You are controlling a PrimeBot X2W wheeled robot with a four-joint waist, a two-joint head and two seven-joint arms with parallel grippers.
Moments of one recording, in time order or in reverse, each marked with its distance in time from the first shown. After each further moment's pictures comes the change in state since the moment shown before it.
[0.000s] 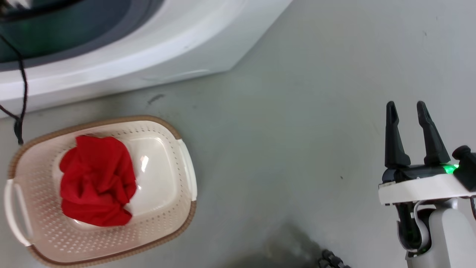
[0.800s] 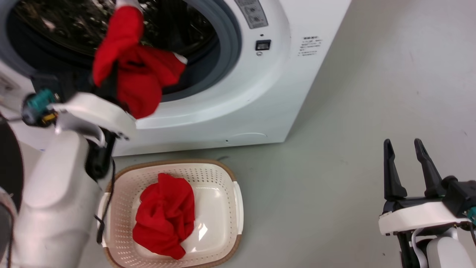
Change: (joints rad) left arm 0.582 -0.157 0.084 -0.291 0.023 0.022 -0.421; right arm 0.114 0.000 -0.031 0.038 -0.114 0.000 0.000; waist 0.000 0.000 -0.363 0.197
